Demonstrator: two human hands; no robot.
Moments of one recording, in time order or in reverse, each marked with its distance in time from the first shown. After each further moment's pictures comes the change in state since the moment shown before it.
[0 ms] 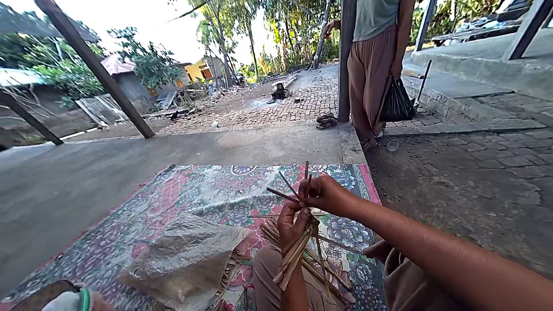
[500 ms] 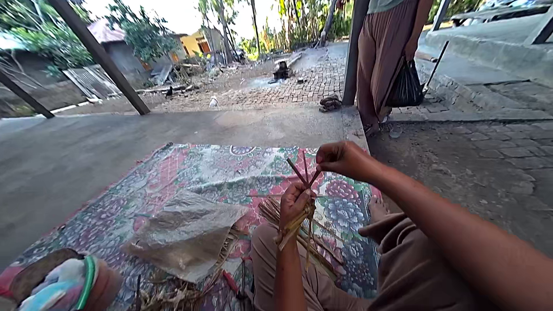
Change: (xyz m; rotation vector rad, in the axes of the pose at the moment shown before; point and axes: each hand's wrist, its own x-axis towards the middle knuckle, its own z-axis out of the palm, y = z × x) left_hand 0.002 0.012 0.004 0.076 -0.160 -0.206; right_hand -0.013 -0.006 -0.053 -0.085 0.126 0.009
